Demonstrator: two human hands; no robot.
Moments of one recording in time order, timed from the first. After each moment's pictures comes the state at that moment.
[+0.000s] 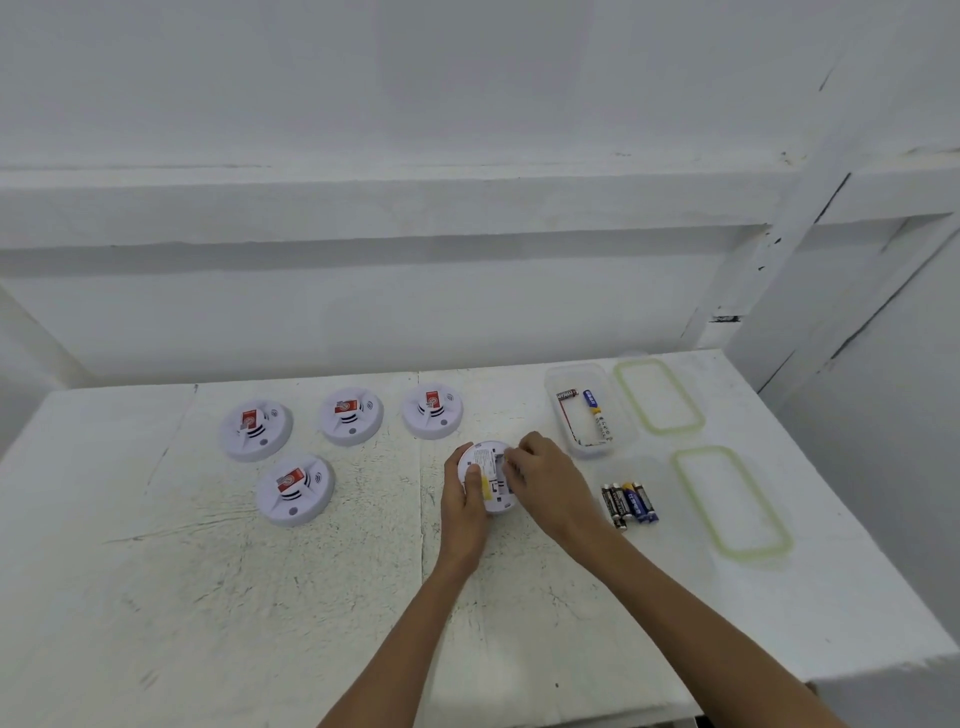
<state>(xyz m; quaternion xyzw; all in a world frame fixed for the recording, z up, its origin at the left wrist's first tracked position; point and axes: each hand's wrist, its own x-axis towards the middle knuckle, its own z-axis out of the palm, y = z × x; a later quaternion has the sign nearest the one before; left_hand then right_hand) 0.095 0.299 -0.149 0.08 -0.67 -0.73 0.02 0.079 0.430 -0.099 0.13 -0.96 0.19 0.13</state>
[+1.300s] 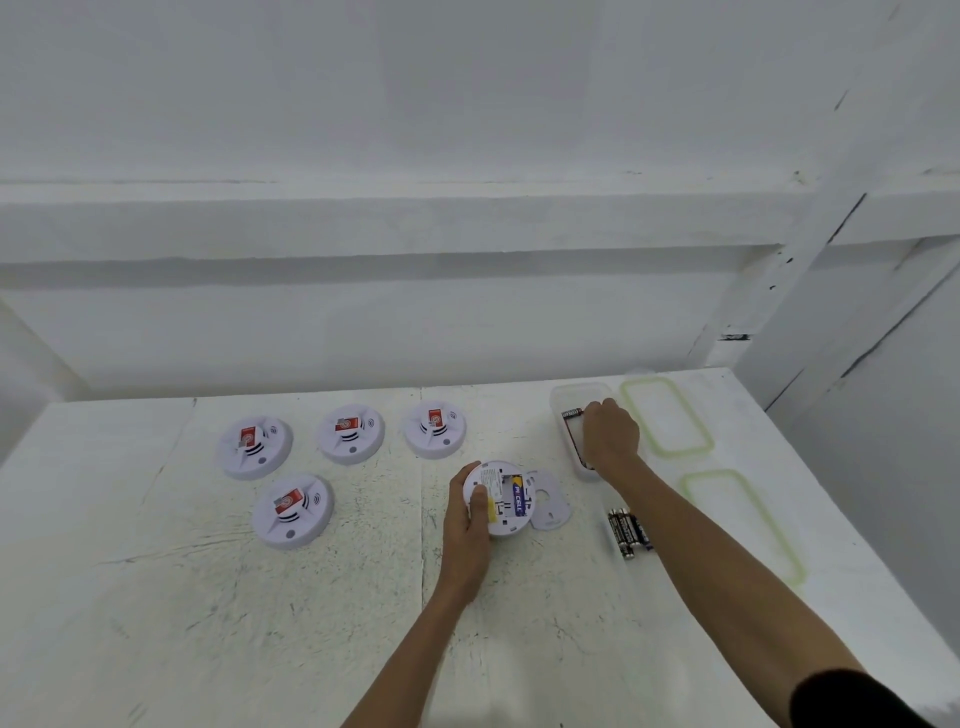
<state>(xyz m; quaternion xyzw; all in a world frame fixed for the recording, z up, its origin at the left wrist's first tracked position) 0.093 0.297 -0.147 0.07 -0.67 -0.74 0.00 -0.024 0.506 -0.084 -0.12 -0.99 -0.01 -0.04</state>
